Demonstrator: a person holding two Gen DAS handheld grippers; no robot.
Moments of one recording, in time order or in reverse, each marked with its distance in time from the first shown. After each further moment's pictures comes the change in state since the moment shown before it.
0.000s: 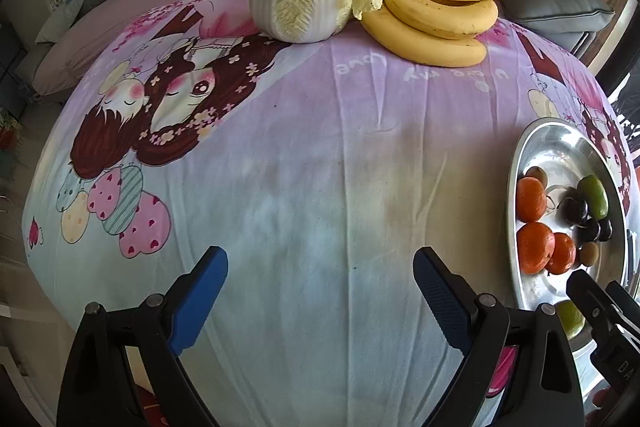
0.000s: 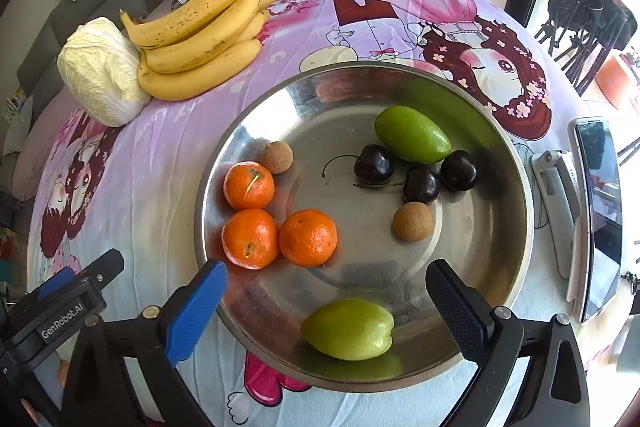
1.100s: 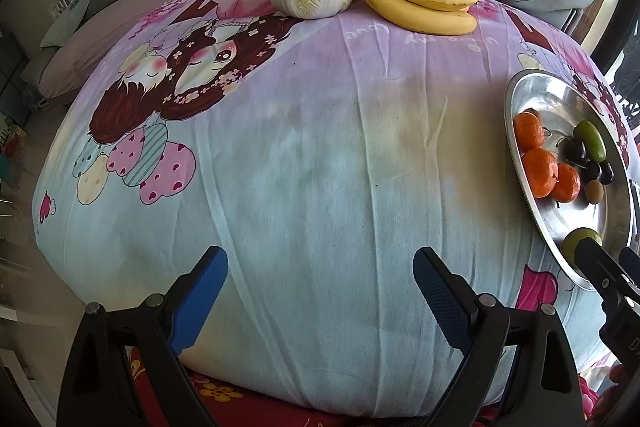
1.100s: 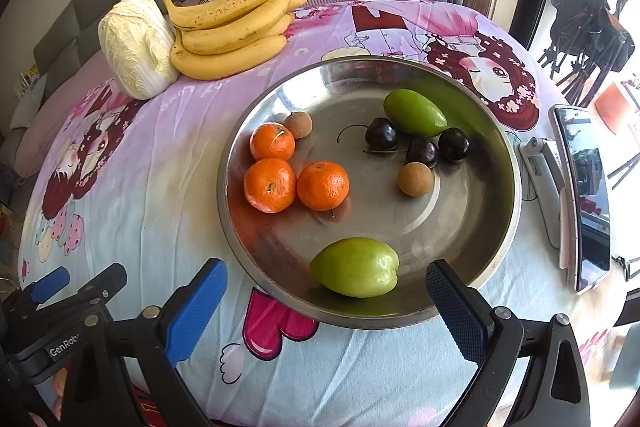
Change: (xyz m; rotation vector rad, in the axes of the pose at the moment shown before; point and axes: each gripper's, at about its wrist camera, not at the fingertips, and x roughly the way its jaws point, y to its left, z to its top) left arm -0.014 0.013 -0.050 0.034 -0.006 0.012; right arm -0.019 0.010 -0.040 -0.076 -0.063 -0.015
